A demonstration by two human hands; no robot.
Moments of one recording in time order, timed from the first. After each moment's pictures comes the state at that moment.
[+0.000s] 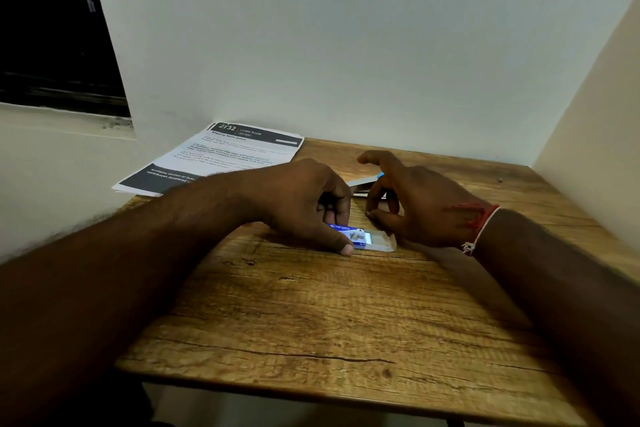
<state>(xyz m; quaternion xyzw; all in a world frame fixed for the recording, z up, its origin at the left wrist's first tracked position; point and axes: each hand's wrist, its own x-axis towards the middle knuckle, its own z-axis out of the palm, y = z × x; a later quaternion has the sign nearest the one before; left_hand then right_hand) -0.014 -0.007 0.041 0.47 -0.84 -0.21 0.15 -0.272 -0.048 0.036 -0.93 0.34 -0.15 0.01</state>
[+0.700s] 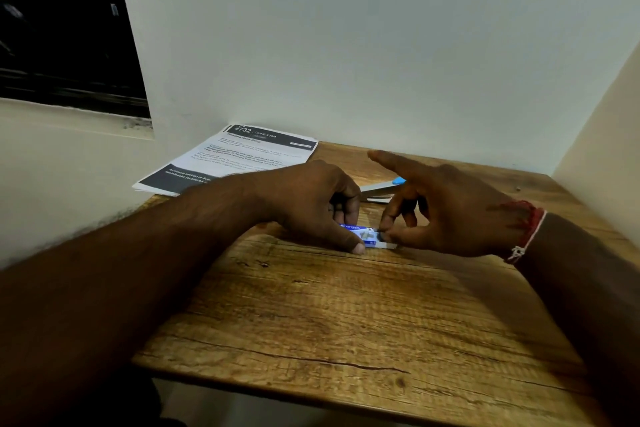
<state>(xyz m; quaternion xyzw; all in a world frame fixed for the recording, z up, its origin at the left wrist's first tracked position) -0.010 -0.007 0.041 0.50 -0.83 -0.20 0.15 -0.275 -0.022 0.062 -0.93 0.32 -0.14 0.08</state>
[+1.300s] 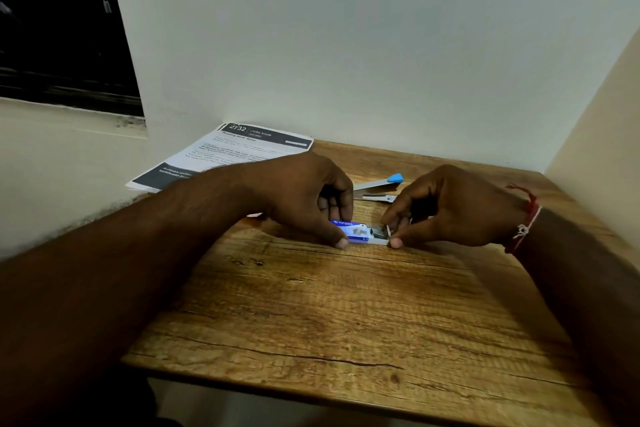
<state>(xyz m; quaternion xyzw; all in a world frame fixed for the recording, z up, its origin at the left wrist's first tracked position) -0.002 -0.008 0.050 0.48 -0.83 -0.22 0.16 -0.294 -0.043 0.060 -0.90 0.33 -0.15 0.25</state>
